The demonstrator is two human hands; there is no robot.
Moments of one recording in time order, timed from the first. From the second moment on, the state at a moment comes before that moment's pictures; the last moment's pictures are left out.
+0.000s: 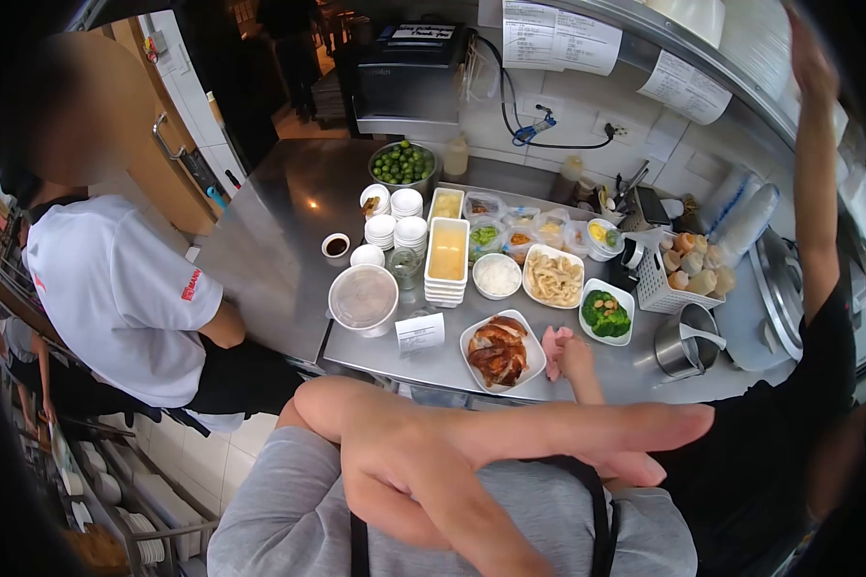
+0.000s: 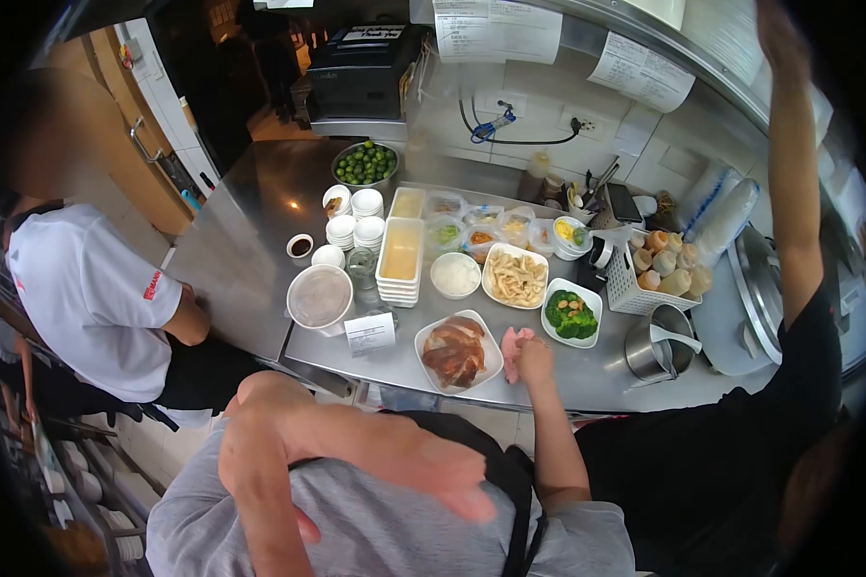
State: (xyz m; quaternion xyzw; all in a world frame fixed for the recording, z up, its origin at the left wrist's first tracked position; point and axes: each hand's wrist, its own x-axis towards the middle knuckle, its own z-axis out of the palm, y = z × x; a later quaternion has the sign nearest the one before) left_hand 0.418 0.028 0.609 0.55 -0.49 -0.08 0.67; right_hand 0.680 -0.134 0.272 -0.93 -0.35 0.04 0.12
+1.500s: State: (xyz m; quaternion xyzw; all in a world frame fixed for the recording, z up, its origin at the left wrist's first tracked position) left_hand 0.389 0.068 0.604 0.60 -0.46 0.12 0.65; right_hand 0.719 -0.100 0.511 -0.82 -0.47 -0.22 0.24
